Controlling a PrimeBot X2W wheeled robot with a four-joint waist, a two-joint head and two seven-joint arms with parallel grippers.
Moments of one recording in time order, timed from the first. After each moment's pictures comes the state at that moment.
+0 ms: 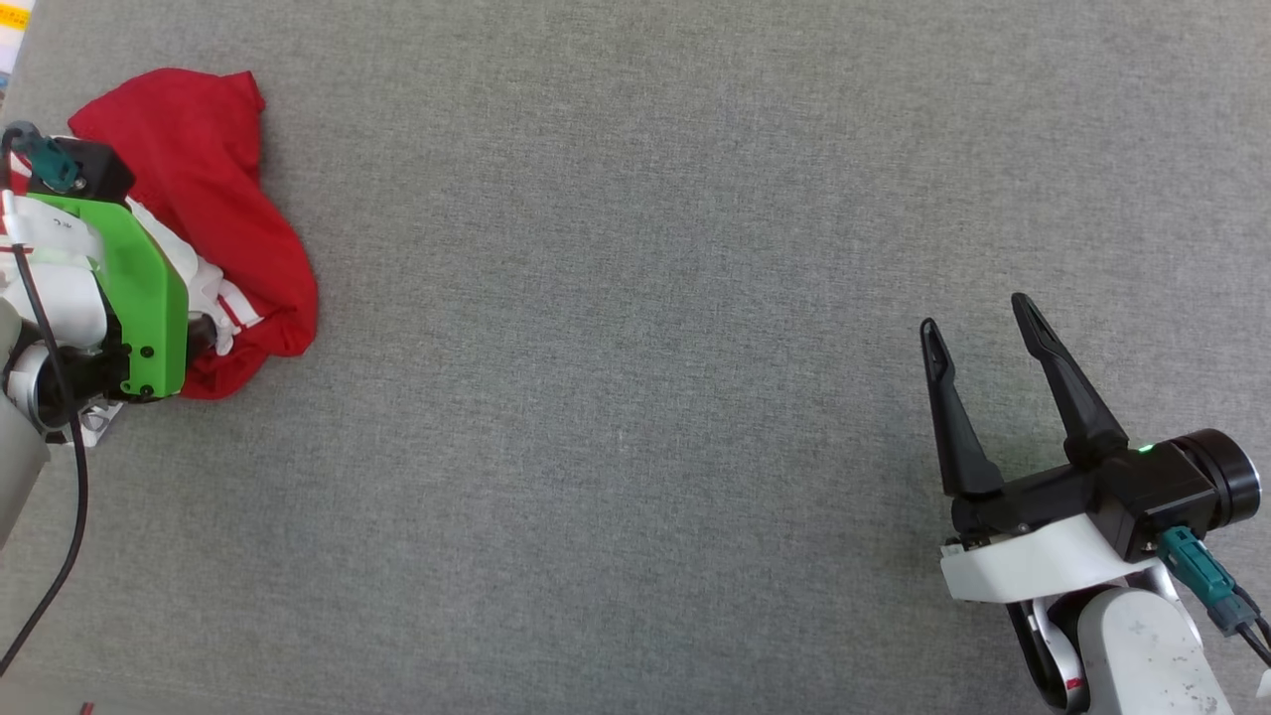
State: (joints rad) left arm -0.96 0.76 -0.88 0.69 -1.05 -0.13 0.61; right arm -0.12 -0.06 0.12 -0.10 0.02 0.13 -0.26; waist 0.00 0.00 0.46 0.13
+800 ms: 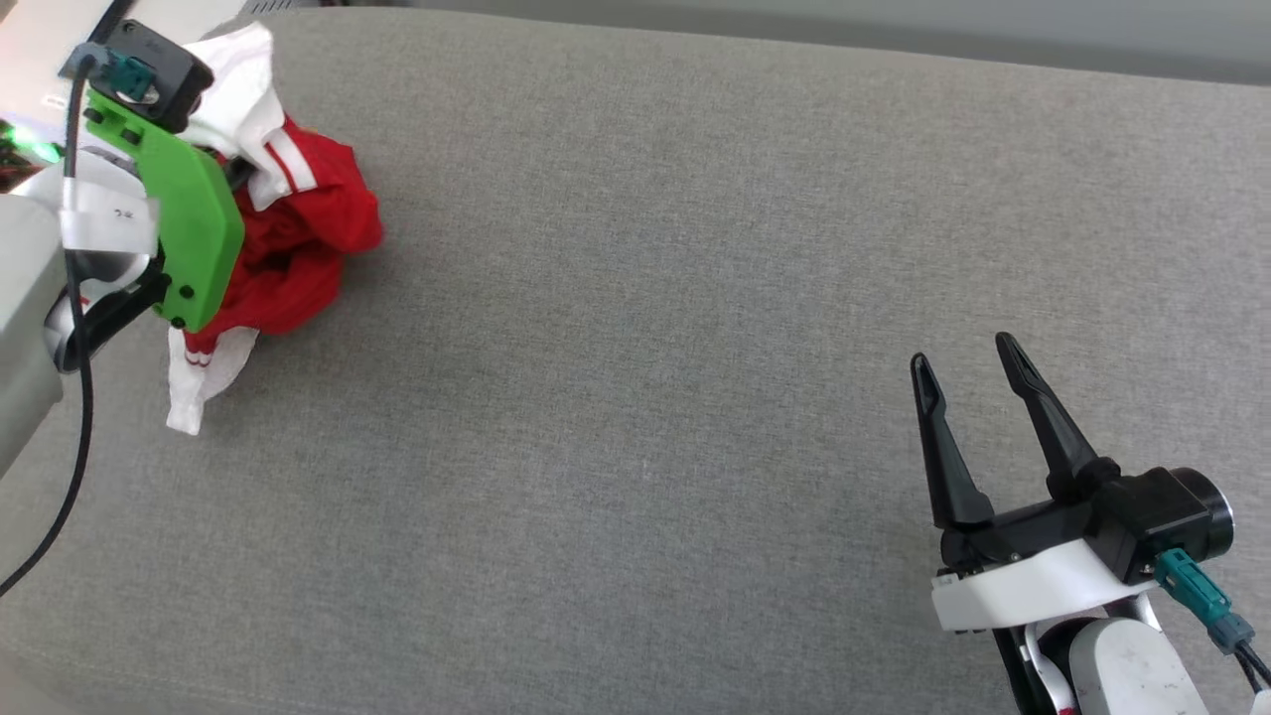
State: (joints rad) left arm -1.17 0.81 -1.16 0.53 -0.91 -0.13 0.28; right arm -0.07 -0.05 0.13 -0.08 0.10 0.13 -0.26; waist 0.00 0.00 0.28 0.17
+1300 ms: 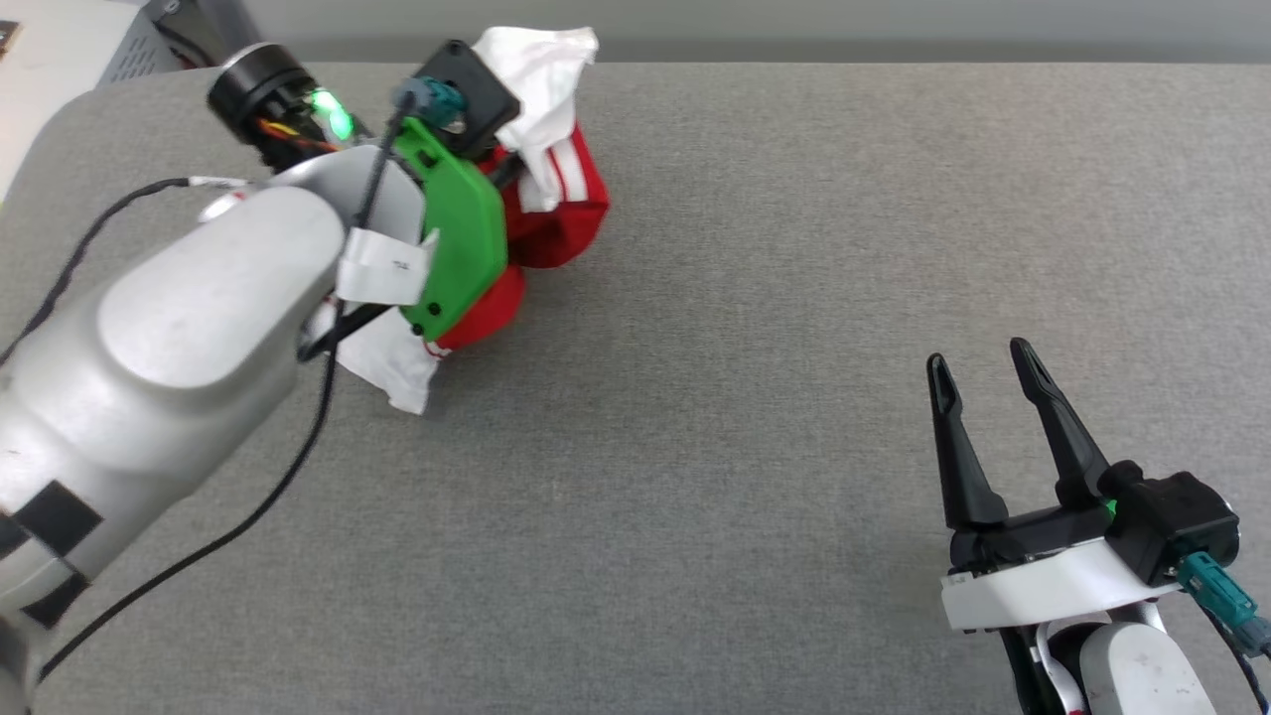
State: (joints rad) left arm -1.24 0.61 -1.27 0.40 -0.81 -0.13 0.22; right arm -0.06 -0.05 0.12 -0.09 0.17 0.13 -0.26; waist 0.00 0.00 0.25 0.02
